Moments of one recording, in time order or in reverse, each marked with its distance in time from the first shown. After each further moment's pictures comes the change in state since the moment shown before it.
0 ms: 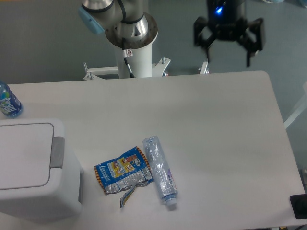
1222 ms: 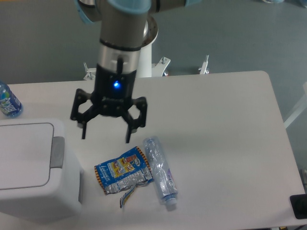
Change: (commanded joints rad) arm -0.321 -0.164 -0.011 0.181 -0.221 -0.608
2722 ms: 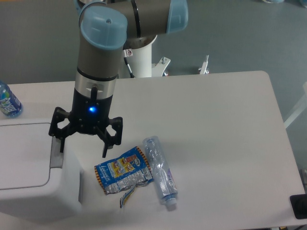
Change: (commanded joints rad) arm -0.034 -0.035 -0.006 0.002 0.003 -0.021
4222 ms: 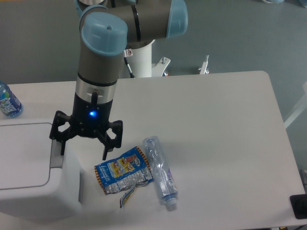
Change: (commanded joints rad) arm 0.000 -0.009 0.000 0.000 0.003 0.000
